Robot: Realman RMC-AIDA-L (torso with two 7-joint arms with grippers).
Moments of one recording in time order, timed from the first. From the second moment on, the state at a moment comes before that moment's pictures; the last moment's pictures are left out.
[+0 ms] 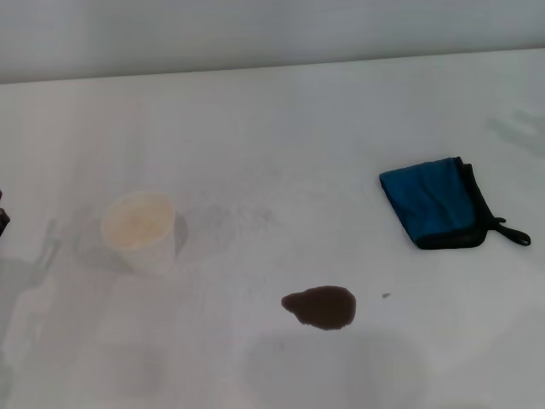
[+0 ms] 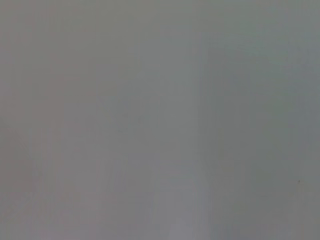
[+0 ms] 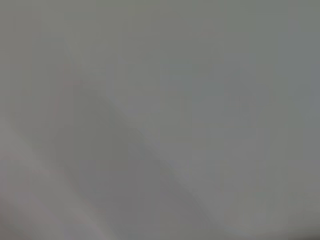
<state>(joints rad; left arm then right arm) -0.21 -2.08 2.82 0.17 -1.21 1.49 -0.01 0.32 1.79 -0.57 -0.77 1.45 1.54 -1.05</state>
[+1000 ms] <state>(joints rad) -0.25 -2.07 2.83 0.09 -1.15 1.54 -0.25 0.65 2.01 -1.06 -1.38 0.32 1.72 -0.64</state>
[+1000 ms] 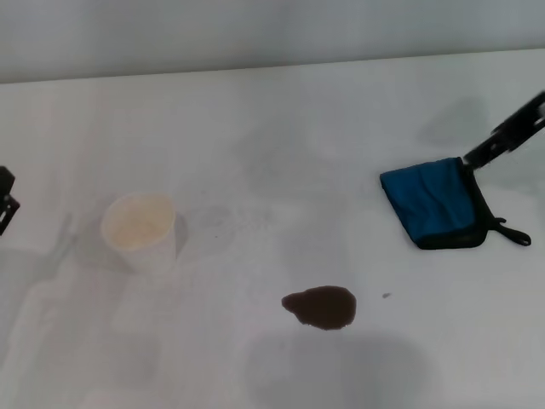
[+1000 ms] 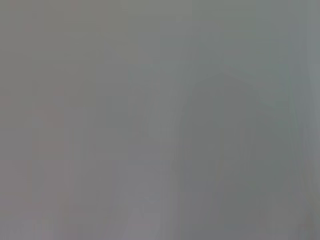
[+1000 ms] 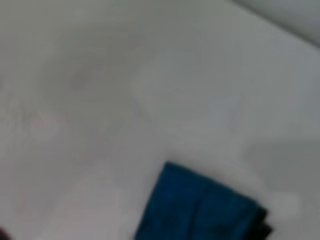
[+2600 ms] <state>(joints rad) -0.26 -2.08 2.83 0.10 -1.14 1.56 -0.24 0.71 2.02 -1.49 -0.99 0.29 1.38 -0.45</state>
